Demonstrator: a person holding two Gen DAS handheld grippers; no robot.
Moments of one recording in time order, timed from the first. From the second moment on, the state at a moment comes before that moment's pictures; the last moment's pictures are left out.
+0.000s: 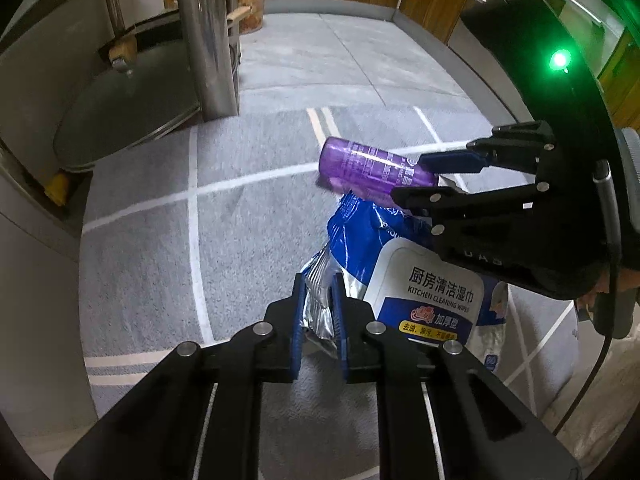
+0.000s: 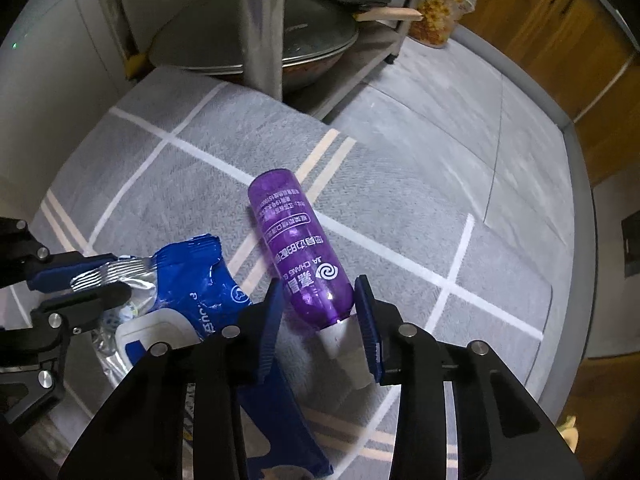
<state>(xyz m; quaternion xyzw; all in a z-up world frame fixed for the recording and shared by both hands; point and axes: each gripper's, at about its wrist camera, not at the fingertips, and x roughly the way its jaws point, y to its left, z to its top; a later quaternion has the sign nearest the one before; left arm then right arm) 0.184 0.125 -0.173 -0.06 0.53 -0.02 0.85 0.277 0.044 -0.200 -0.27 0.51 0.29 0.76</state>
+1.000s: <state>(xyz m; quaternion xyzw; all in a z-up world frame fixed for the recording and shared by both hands) 0.138 -0.055 -0.048 0.07 0.36 -0.15 0.92 0.226 -0.236 -0.095 -0.07 0.49 0.11 0.86</state>
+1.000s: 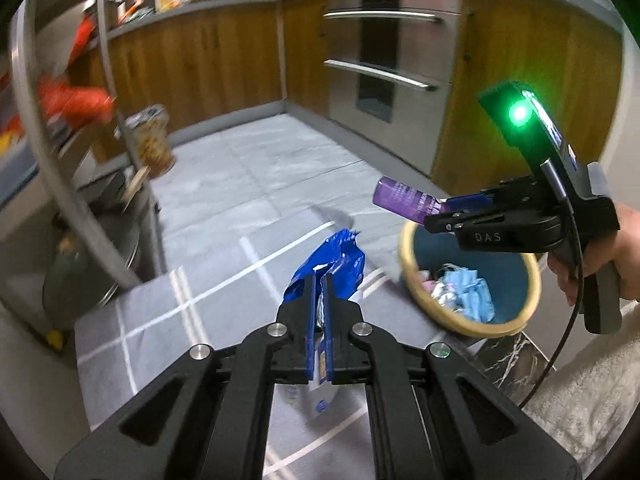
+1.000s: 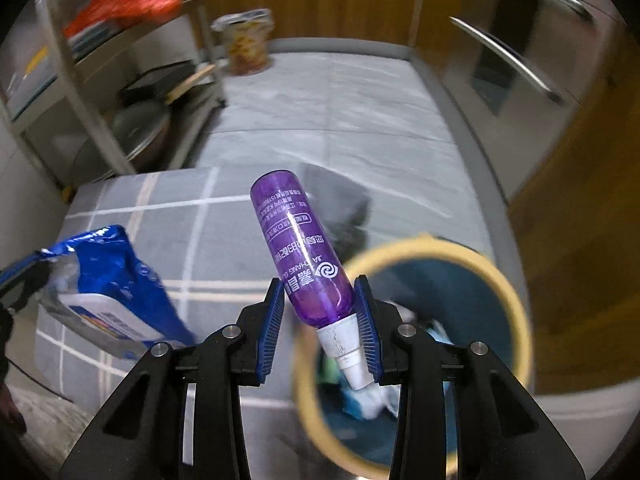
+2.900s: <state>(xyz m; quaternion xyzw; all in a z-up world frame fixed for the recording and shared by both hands) 0.035 -0.129 0.024 0.08 0.27 -0.17 0.94 0.011 -0.327 0.039 0.00 0.30 0.02 0.95</state>
